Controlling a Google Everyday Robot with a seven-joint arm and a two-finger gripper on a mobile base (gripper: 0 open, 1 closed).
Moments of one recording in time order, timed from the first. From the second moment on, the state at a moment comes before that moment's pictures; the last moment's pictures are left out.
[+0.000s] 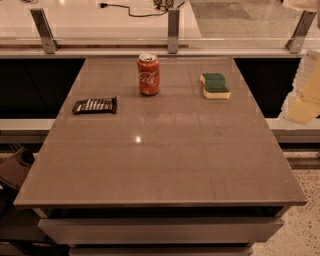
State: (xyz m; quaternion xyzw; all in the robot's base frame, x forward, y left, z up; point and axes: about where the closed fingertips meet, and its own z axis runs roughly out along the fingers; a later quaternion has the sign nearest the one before) arm 0.410 -0.175 1.077 -0.61 0.74 -0.12 0.26
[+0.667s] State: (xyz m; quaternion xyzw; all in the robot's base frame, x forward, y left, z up) arm 0.407 -0.170 1.084 -0.60 0.74 -0.12 0.28
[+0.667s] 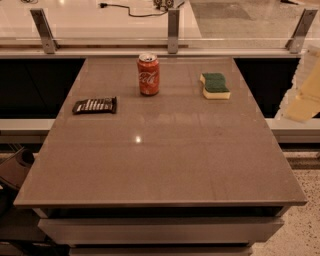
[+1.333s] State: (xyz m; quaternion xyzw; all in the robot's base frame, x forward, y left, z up) arm 0.448 -0.185 1.054 -0.52 0.78 -0.09 0.34
